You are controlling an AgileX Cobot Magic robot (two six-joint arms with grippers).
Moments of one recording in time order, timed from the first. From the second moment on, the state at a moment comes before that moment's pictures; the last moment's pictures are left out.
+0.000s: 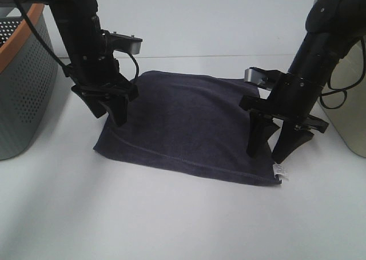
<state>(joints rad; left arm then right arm) -0.41 2.19 -1.75 -0.16 1.22 0.27 0.19 2.10 -1.36 0.41 1.22 -0.24</state>
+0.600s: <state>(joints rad) -0.41 2.18 -1.80 -0.10 1.21 0.11 0.19 1.94 -1.41 0.41 1.22 -0.11</state>
